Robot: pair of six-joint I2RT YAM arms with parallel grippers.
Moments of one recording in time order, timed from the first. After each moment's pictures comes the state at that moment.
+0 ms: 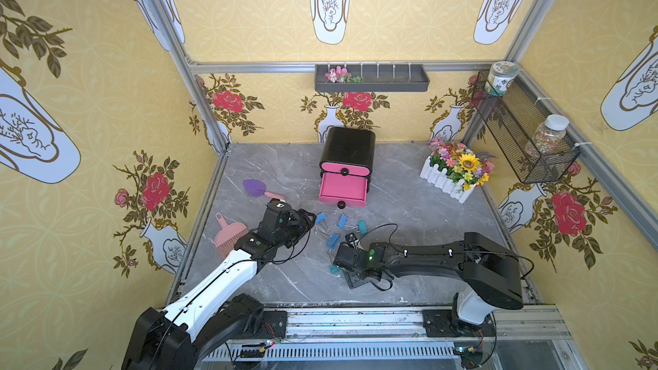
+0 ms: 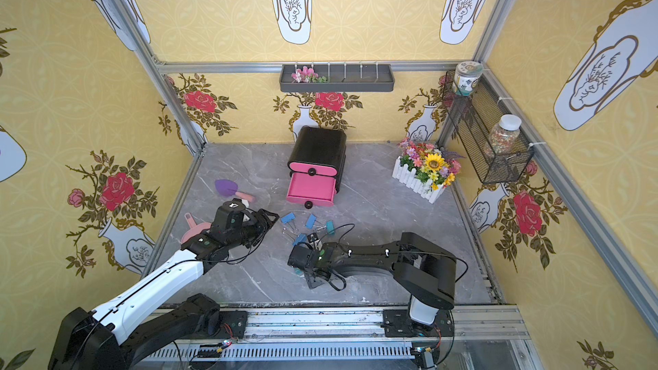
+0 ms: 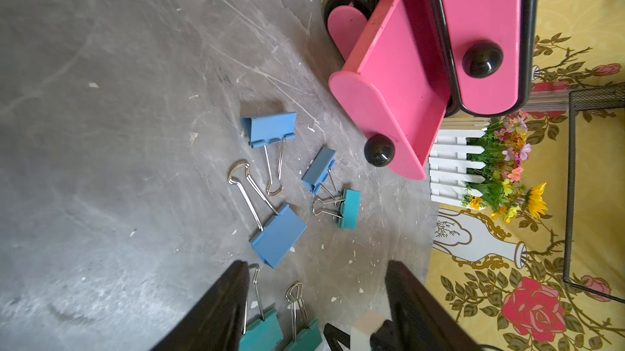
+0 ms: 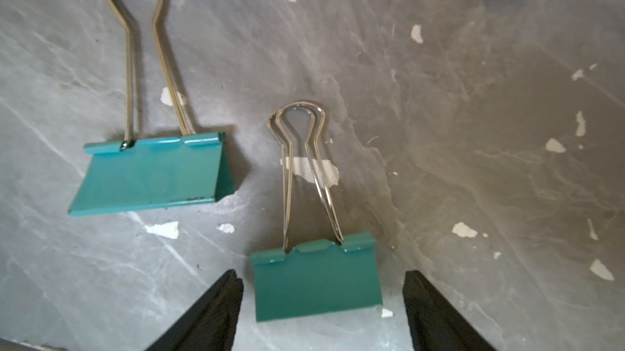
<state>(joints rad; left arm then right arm) -0.48 1.00 0.58 -0.28 0.14 -1.13 1.19 1.70 0.97 -0.66 0.21 0.78</state>
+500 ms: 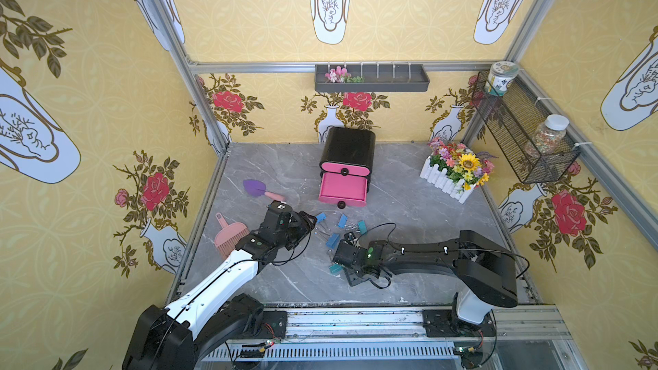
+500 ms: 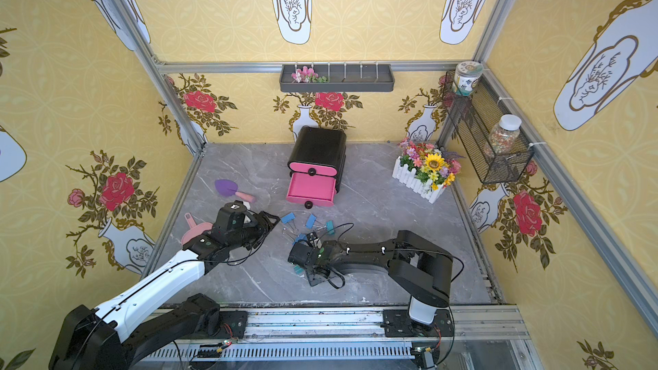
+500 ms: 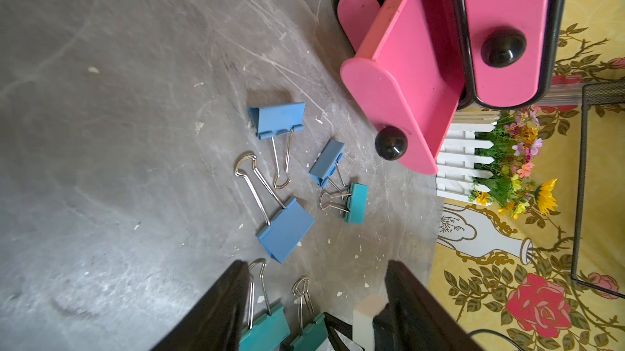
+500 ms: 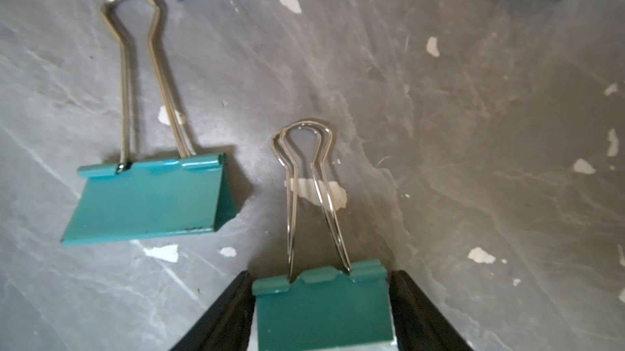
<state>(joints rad) -0.48 1.01 0.56 -0.27 0.16 -1.13 1.17 1.72 0.97 -0.63 0.18 0.76</state>
